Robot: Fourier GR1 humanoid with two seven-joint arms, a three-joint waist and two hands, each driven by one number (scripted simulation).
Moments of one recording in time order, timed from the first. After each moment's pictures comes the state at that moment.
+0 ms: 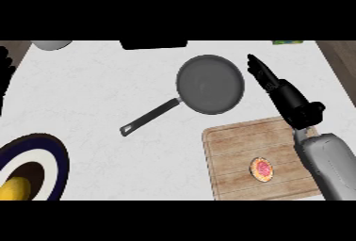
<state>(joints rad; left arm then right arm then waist) -0.27 0.62 0.04 -1.43 0.11 0.19 0.13 -0.42 -0.39 0.23 -1.38 -0.15 0.09 -0.07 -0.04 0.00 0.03</state>
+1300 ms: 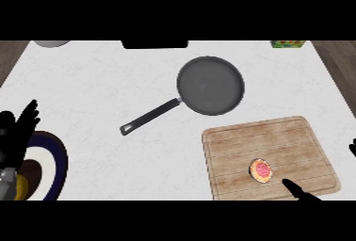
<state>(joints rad) -0.08 0.52 0.01 -1.33 0.10 0.19 0.23 0.41 -0.28 0.09 -2.08 0.23 -0.54 0.02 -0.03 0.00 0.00</state>
